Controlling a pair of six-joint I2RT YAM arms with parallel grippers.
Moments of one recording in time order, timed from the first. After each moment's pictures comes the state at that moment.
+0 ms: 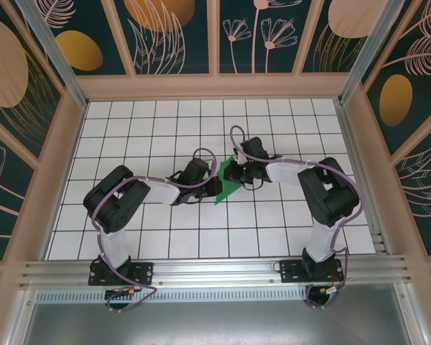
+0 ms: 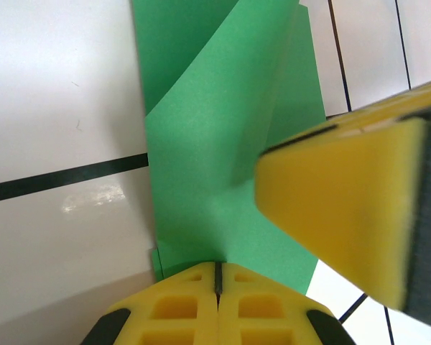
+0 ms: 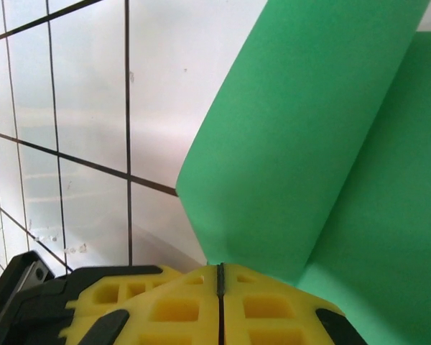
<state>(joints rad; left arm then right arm) -0.72 1.88 0.82 0.29 0.26 -0.76 0.54 1.83 0.98 -0.09 -0.47 0.65</state>
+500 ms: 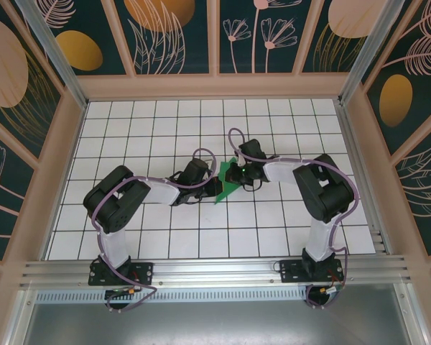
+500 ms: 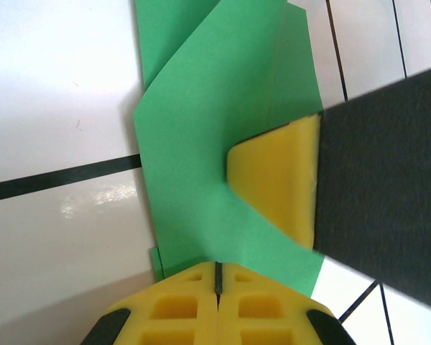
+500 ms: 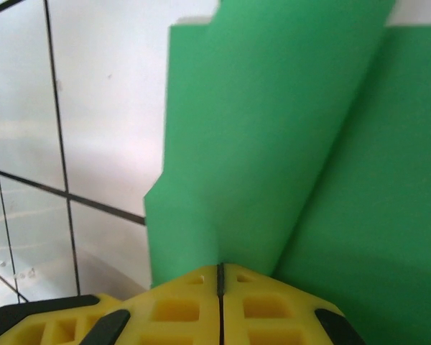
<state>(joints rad) -0.72 1.88 0.82 0.30 0.26 -0.76 0.53 1.87 0.99 -0.12 -0.39 0.65</state>
